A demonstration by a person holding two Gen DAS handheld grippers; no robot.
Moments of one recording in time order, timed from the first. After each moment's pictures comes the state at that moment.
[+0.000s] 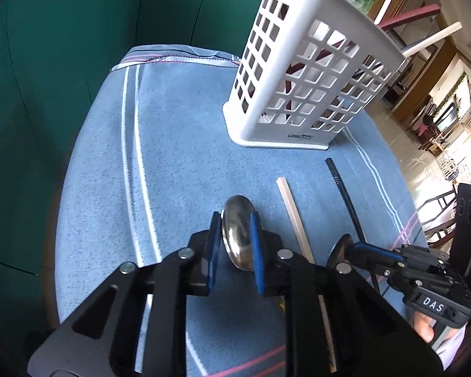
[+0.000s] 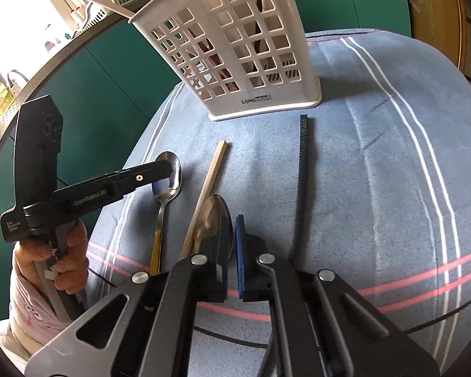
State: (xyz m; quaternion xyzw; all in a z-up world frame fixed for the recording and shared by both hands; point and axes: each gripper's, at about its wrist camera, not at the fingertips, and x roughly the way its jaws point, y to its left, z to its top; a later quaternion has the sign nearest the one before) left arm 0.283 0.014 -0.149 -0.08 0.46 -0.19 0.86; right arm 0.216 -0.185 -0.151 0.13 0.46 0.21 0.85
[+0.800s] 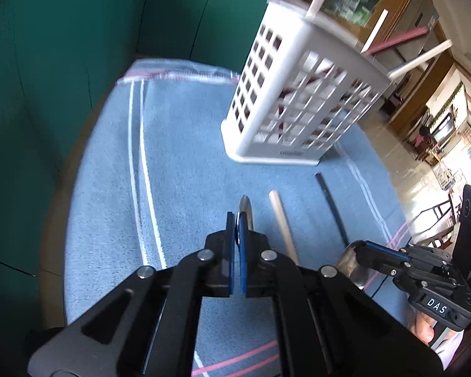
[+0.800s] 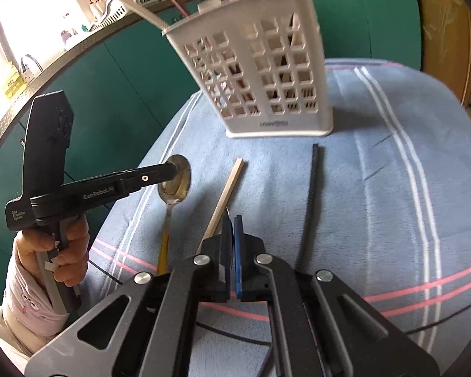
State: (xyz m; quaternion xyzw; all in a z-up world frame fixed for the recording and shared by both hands) left arm 0.272 0.019 -0.127 -0.09 0.43 -0.18 0.88; right arm 0.210 -0.180 -0.123 0.10 0.43 0.21 0.87
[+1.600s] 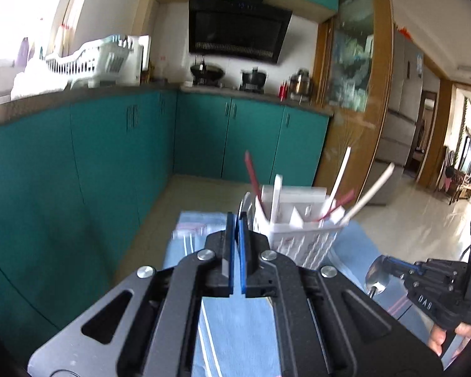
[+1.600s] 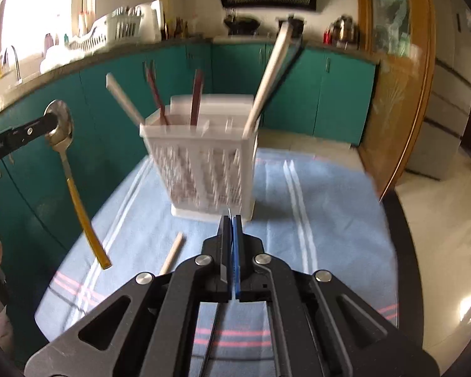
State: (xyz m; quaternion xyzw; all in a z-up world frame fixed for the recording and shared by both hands) left arm 0.214 0.046 0.040 -0.05 0.18 -0.10 0.98; right arm 0.201 -0.205 -0.017 -0.01 0.30 0.08 0.95
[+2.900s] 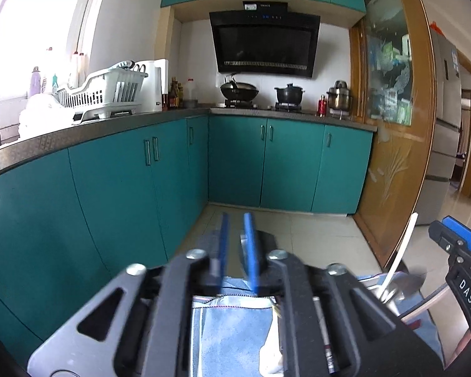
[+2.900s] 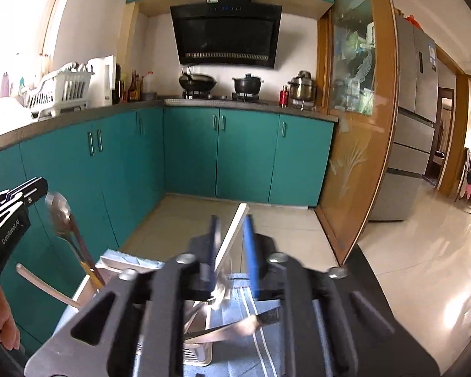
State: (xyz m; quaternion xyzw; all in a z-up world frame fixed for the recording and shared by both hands) left arm 0.344 -0.004 0.061 -0.02 0.15 0.01 0.99; right arm 0.310 -0.203 0.050 -0.02 0.18 -0.02 0.98
